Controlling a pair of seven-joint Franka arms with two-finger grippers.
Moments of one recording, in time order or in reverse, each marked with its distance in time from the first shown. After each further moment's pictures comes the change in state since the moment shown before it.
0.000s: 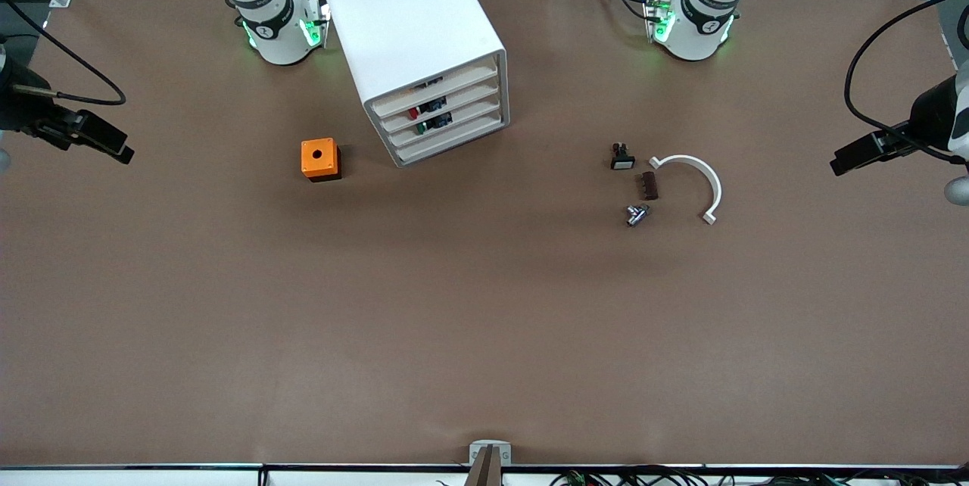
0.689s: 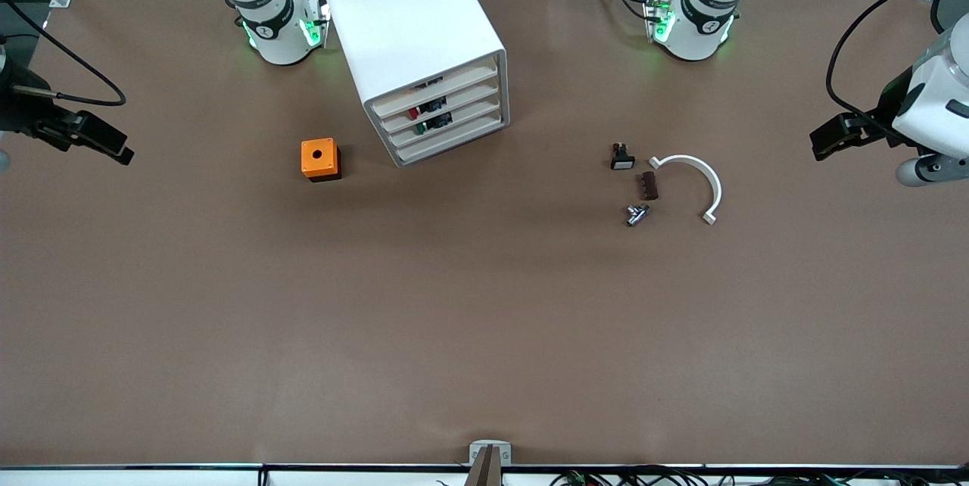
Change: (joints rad) left arm 0.293 -0.042 -0.424 -0.027 0.158 0.006 0.052; right arm 0.000 0.000 0.000 -0.003 0.000 0.004 -0.001
